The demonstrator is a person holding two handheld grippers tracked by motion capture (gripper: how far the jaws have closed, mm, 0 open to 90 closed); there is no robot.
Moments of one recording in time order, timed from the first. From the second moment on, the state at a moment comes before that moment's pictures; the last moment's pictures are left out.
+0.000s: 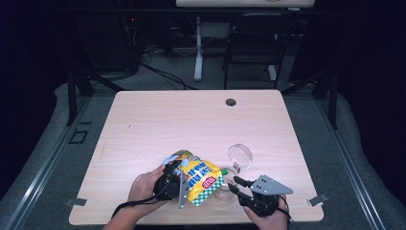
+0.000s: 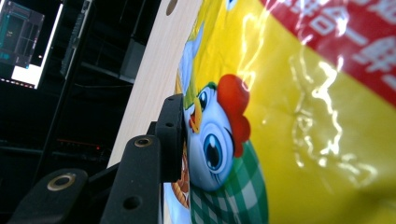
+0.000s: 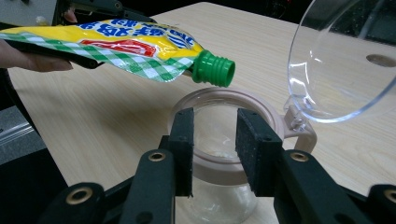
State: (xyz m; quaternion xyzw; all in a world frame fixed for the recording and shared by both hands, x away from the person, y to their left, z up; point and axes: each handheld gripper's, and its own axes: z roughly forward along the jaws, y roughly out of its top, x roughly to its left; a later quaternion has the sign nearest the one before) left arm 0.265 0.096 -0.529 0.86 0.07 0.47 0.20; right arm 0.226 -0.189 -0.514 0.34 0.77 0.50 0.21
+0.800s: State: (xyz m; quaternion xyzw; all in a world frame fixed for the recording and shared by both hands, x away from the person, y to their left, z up) left arm 0.264 0.091 -0.530 0.86 0.06 0.47 0.20; right arm 0.225 -0.179 -0.515 0.32 0.78 0.48 0.23
